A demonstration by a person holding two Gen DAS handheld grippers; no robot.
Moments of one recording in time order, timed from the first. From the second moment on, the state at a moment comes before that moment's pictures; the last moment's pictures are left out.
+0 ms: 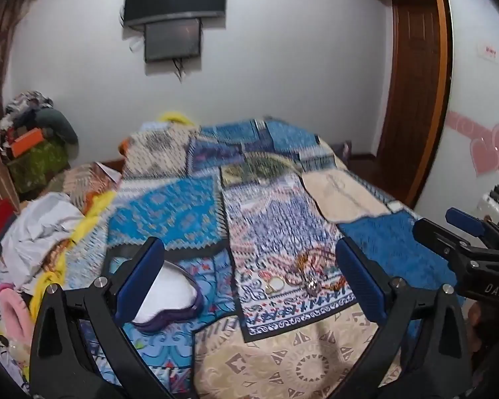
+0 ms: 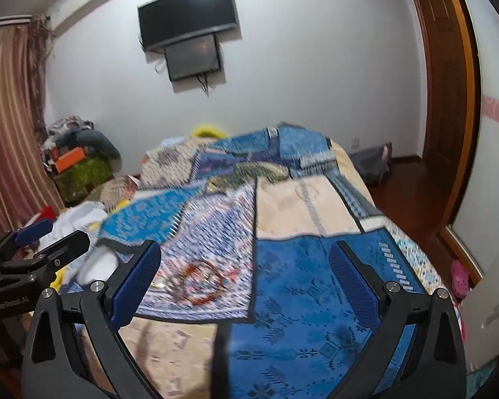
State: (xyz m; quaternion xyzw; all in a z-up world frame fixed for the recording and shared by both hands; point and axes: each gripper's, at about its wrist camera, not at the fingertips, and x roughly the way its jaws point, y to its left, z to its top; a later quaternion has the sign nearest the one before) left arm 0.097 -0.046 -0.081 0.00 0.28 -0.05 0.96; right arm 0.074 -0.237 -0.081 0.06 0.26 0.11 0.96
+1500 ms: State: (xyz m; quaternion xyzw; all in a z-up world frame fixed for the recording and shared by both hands) left arm 0.145 -0.068 -0.153 -0.06 0.40 -0.18 0.90; right arm 0.114 -0.209 -0.129 0.04 0.39 0.22 0.89
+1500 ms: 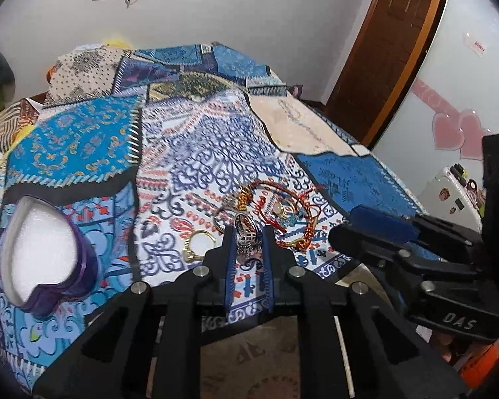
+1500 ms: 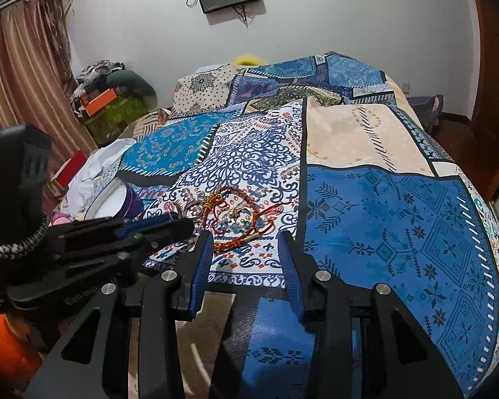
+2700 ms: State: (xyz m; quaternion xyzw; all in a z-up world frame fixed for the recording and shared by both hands) left arm 0.130 -0.026 -0.147 -0.08 0.37 -0.14 0.92; right arm 0.139 -0.163 -0.145 -0.07 0.42 0.22 0.88
